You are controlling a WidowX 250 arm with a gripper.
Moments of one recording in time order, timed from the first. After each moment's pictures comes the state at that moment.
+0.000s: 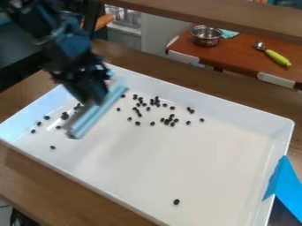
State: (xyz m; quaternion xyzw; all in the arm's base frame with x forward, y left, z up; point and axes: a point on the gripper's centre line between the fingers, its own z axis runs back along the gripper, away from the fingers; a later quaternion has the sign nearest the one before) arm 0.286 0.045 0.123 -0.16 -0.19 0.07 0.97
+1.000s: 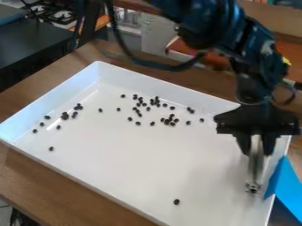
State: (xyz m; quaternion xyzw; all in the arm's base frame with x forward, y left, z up) arm 0.372 -0.170 0.073 -0.14 -0.18 0.12 0.97
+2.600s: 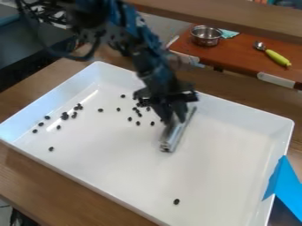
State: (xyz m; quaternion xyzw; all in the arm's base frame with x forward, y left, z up) arm 0.376 -0.001 0.056 -0.14 -0.19 0.13 0.96
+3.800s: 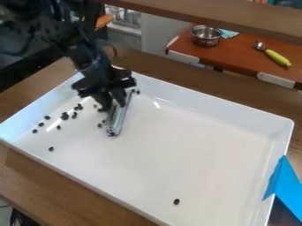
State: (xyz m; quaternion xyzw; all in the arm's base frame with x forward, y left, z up) arm 0.345 0.097 0.056 -0.08 -0.21 0.27 0.94
